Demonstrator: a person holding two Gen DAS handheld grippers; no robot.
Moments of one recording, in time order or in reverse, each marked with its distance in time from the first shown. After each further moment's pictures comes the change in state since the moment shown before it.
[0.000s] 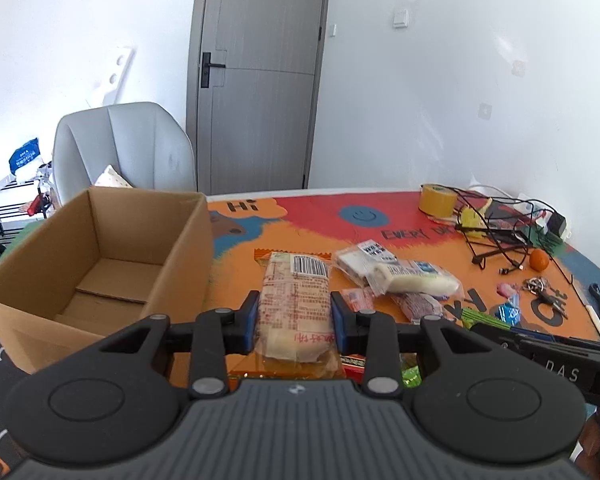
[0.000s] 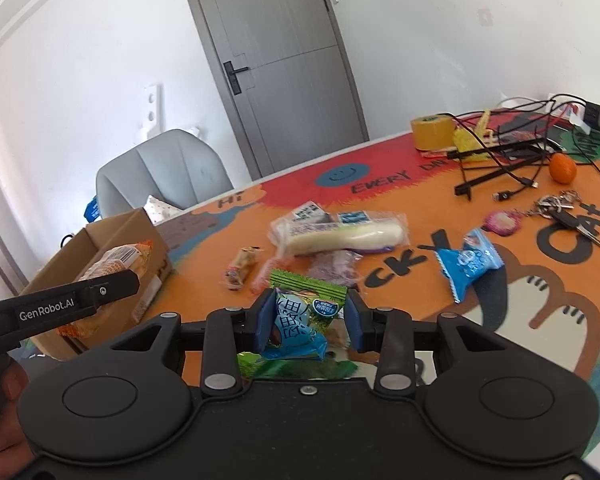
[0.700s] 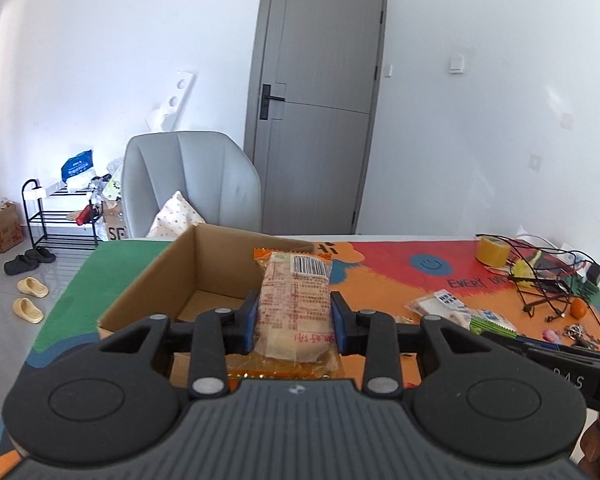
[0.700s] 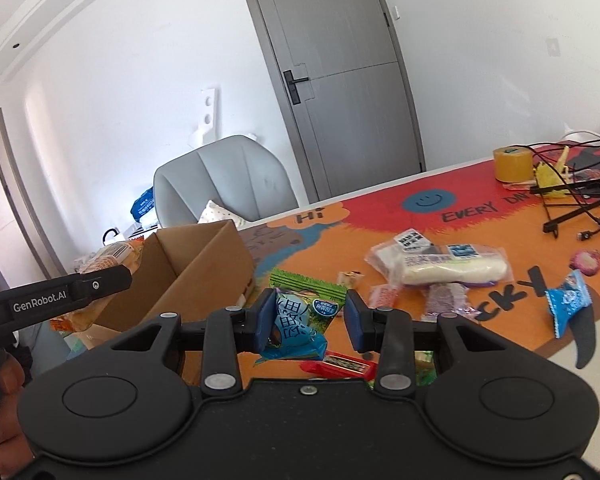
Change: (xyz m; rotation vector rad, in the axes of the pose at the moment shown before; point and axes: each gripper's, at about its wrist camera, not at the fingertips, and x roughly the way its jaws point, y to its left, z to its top) left arm -0.039 0.074 0.017 -0.080 -0.104 0.128; right arm 0.011 0.074 0.013 -0.075 -0.037 0.127
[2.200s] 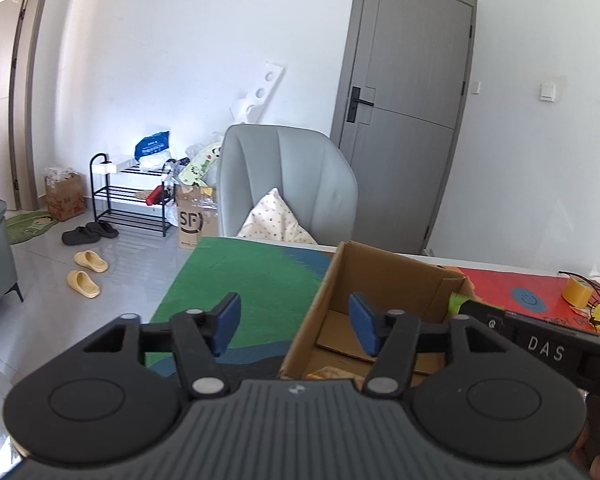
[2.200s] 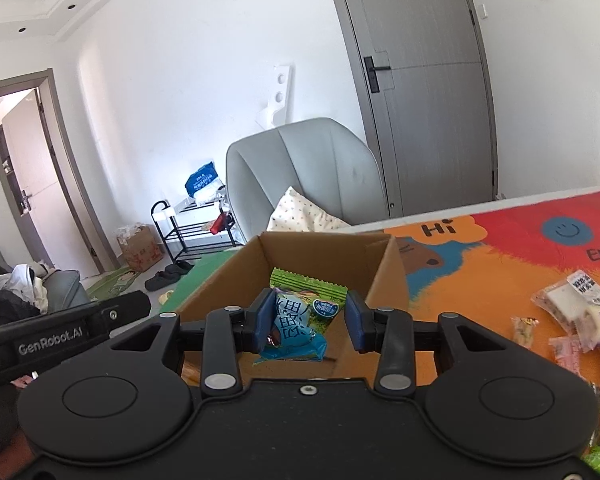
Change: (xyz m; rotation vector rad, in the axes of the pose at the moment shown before) left arm 0.008 0.107 0.020 -0.130 0.004 0.190; right arm 0.087 0.134 0.020 -0.131 0.031 0.140
